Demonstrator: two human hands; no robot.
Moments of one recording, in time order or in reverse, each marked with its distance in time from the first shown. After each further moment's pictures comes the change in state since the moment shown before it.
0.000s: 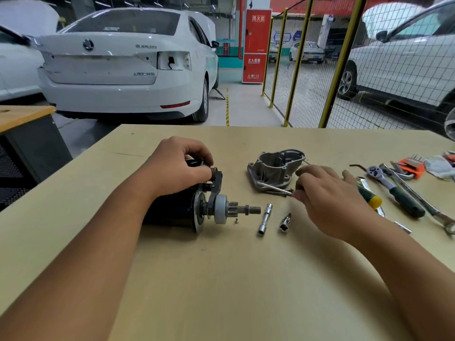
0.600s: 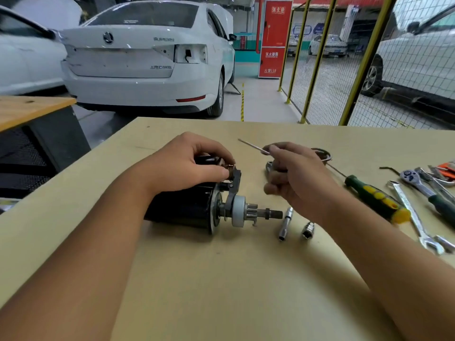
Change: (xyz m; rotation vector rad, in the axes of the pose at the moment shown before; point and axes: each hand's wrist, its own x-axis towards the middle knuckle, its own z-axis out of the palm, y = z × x) left_hand -0.002 -0.008 -0.018 -0.064 -0.201 0.063; right_hand 0.055 -0.086 -0.013 1.726 -0.078 0.231
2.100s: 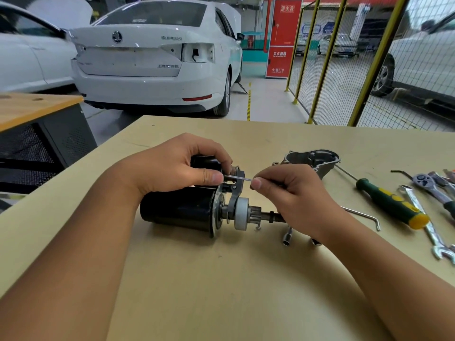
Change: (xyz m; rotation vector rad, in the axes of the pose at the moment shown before) left_hand 0.001 -0.010 -0.012 -0.002 -0.140 0.119; right_hand -0.011 0.024 -0.008 -0.746 -0.220 -0.537
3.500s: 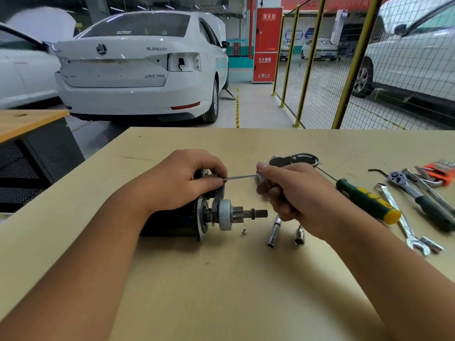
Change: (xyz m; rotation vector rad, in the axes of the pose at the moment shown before) left_hand 0.012 0.006 0.024 0.194 0.127 -0.049; right_hand 0.001 -0.017 -0.029 0.490 0.041 0.663
